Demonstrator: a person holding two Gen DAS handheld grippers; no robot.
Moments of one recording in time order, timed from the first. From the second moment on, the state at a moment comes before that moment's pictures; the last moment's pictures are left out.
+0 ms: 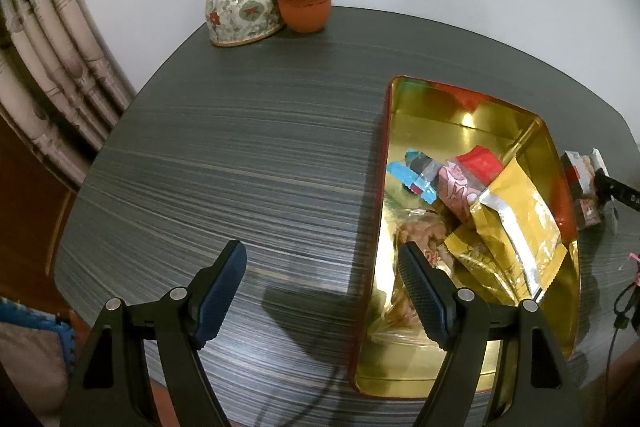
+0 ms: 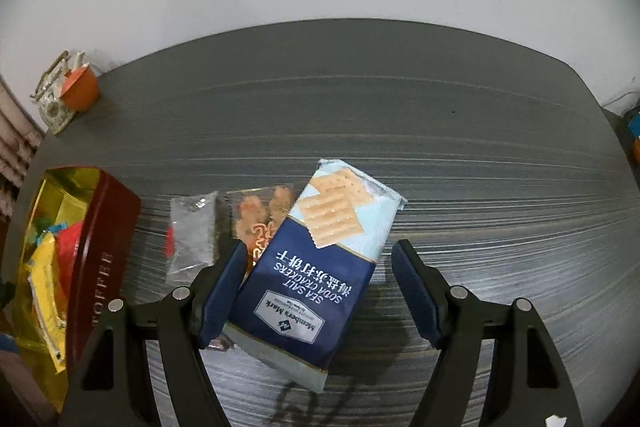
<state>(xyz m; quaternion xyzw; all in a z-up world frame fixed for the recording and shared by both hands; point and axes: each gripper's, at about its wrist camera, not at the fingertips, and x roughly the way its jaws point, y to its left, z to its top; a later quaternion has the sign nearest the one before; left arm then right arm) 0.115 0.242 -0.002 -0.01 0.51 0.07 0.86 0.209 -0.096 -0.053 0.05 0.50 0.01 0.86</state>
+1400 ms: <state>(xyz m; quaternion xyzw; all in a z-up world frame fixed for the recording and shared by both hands) 0.100 0.184 0.017 0.05 0.47 0.02 0.88 0.181 -0.140 -0.071 -0.03 0.46 0.03 0.89</state>
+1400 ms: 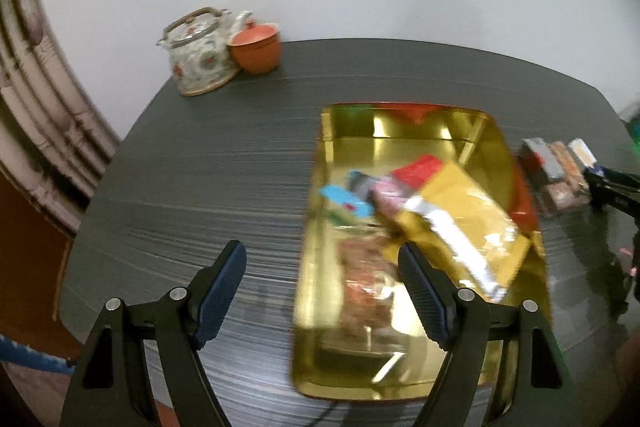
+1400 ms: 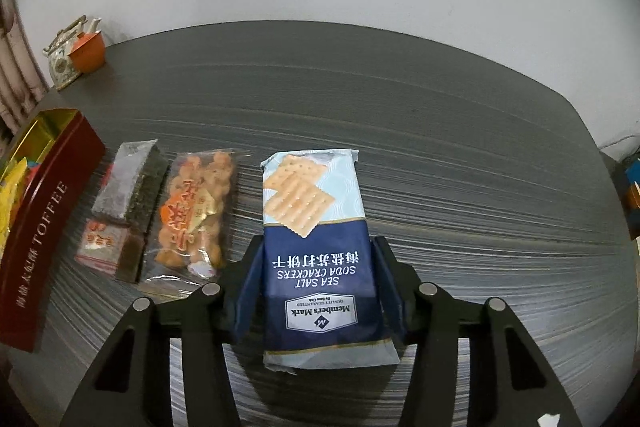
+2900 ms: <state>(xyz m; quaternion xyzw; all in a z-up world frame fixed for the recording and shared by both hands) 0.176 -0.042 -0.034 0.00 0.53 -0.10 0.84 0.155 -0.189 -0.074 -0.01 0.44 -0.01 0.90</state>
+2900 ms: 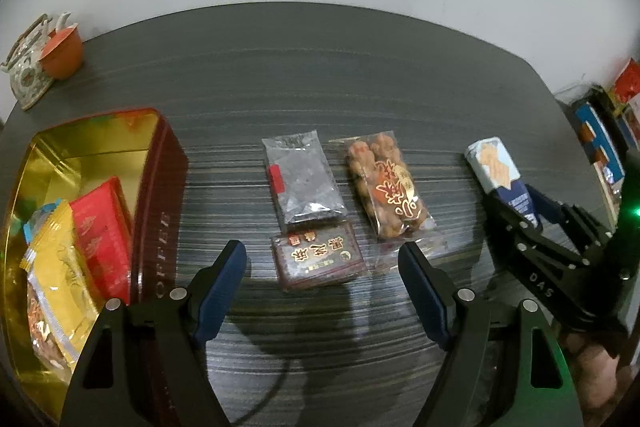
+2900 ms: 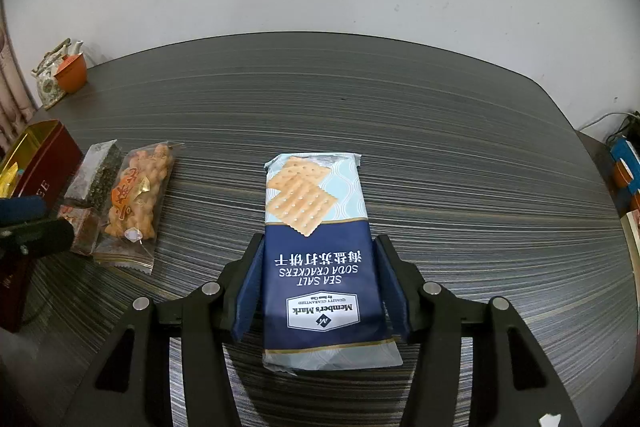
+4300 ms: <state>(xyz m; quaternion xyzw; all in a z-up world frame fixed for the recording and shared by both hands) 0.196 -0.049 -0.064 -0.01 0.54 -0.09 0.84 0.158 -0.188 -0.071 -0.01 0.44 -0.01 0.90</state>
